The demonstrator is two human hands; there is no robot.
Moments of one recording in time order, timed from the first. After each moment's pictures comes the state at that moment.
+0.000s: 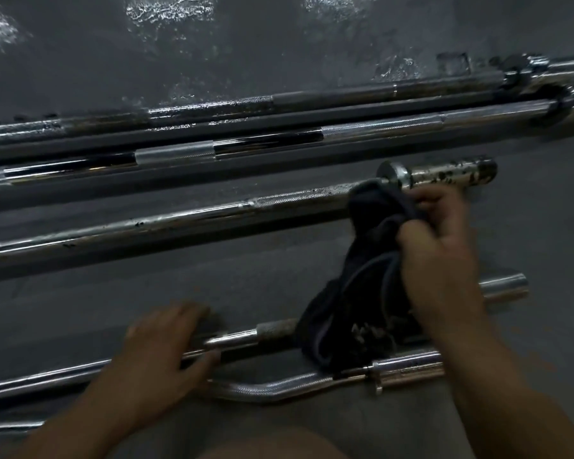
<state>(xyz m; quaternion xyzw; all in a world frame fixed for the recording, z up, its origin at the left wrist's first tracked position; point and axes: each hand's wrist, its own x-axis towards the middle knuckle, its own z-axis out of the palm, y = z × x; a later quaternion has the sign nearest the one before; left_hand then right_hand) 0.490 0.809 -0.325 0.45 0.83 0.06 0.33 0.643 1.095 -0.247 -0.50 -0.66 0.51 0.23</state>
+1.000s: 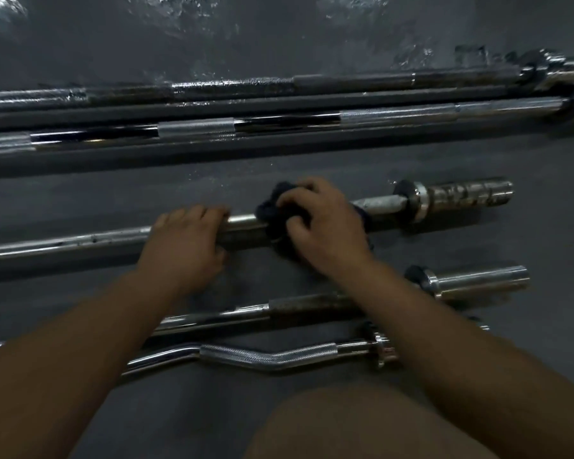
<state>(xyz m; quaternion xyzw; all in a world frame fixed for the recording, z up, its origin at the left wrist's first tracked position) 0.437 0.882 -0.336 0.44 0.87 -0.02 0.24 0.581 1.057 -0.323 -0.28 -0.91 0.30 0.06</state>
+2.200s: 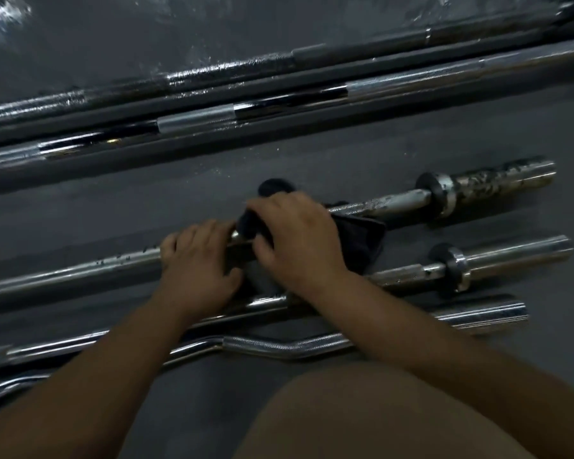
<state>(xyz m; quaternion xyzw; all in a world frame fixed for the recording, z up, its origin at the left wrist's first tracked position) 0.460 0.851 -0.350 0.42 0.87 -0.01 0.25 0.566 0.997 -0.321 -0.22 -0.94 0.27 0.02</state>
